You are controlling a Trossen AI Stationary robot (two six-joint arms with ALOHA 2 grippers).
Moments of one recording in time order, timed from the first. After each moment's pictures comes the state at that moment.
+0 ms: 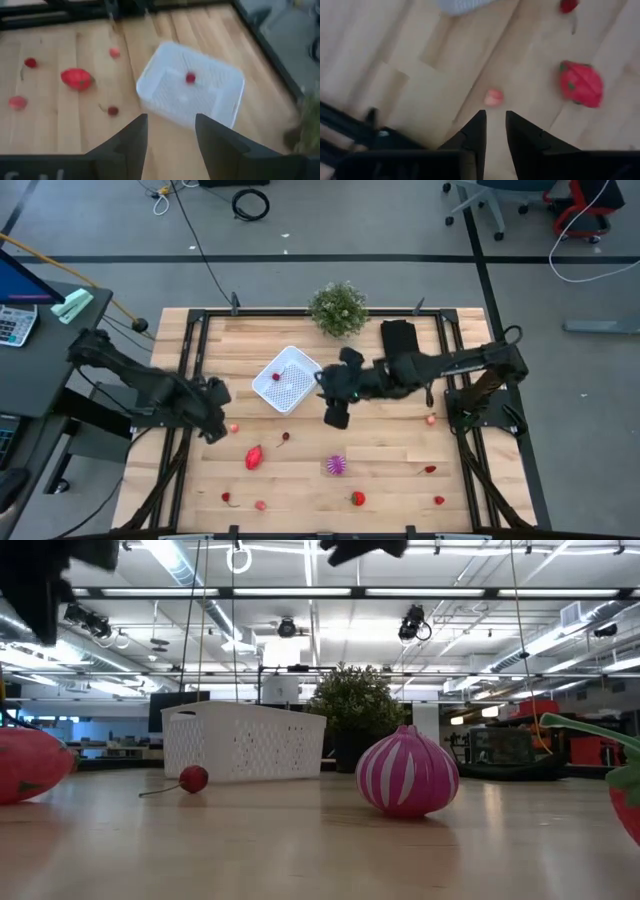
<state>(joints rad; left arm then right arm) -0.53 1.02 0.90 -1.23 -0.26 -1.02 0.19 1.68 1.65 -0.78 0.34 0.33</state>
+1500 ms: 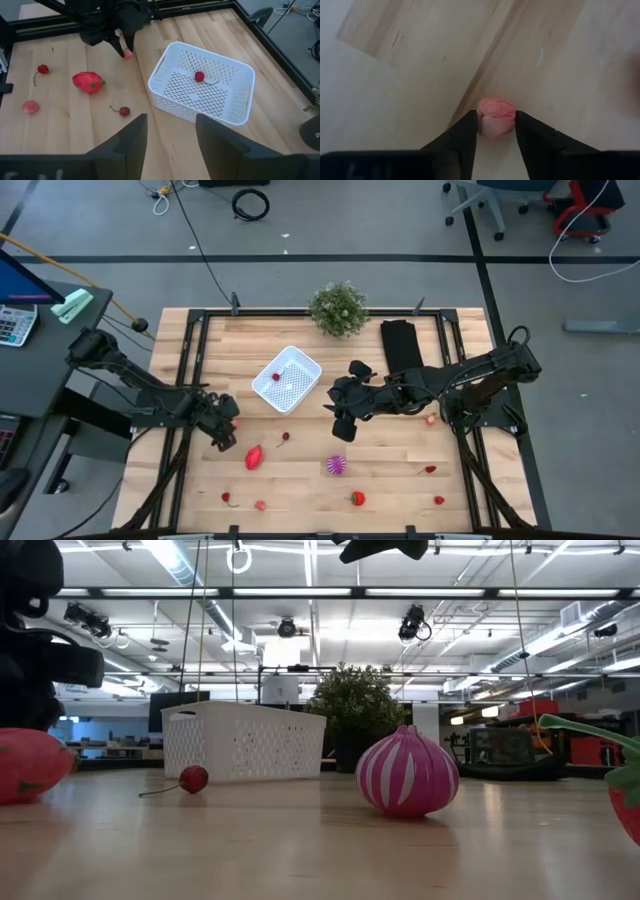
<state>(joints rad) -0.51 1.02 0.35 -0.59 -0.25 -0.98 0.26 1.61 1.48 -0.62 0.42 0.38</state>
